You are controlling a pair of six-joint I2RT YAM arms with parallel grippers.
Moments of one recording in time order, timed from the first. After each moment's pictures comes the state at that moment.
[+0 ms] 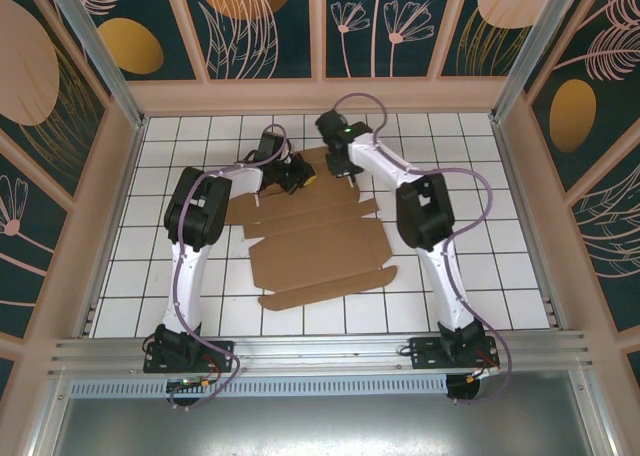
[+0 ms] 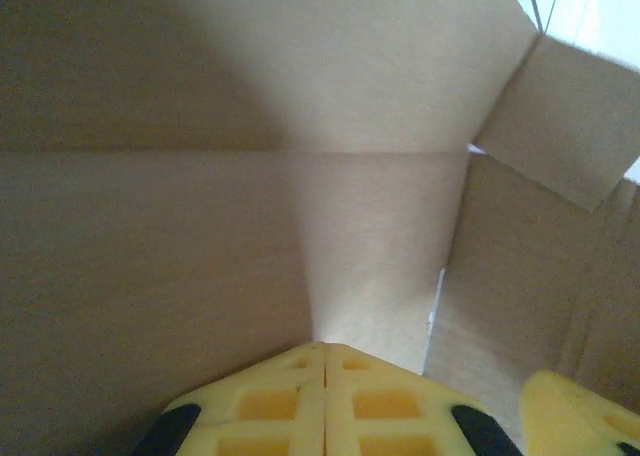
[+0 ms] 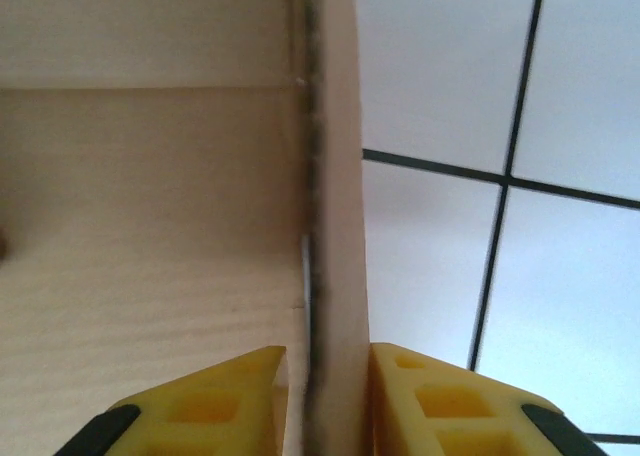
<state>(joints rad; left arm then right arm) -0.37 2.32 1.55 0.00 0.57 -1.06 0.59 2.40 2.14 -0.97 0.35 0.25</state>
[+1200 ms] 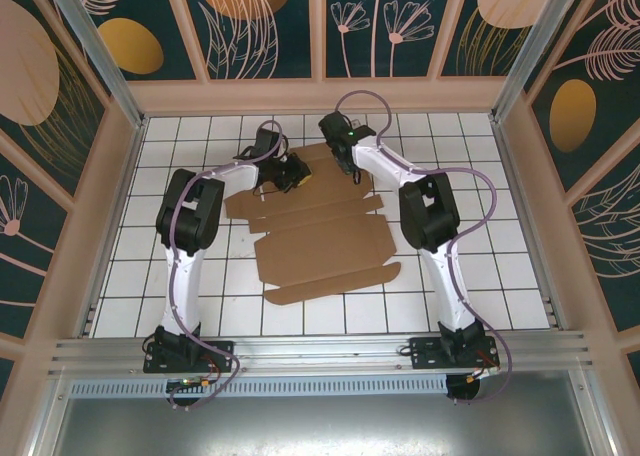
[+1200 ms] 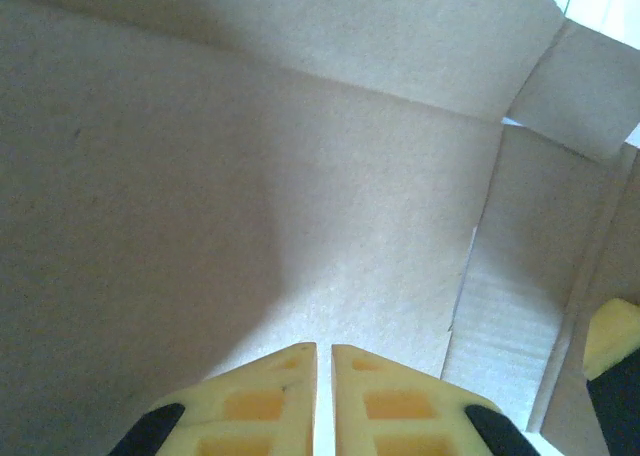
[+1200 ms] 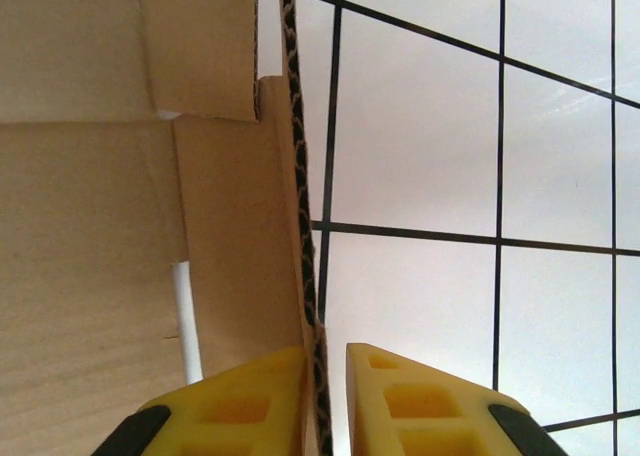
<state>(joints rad) -0.36 2.23 1.53 -0.15 0.49 -0.99 0.55 2.32 2.00 -0.85 0.58 0.20</state>
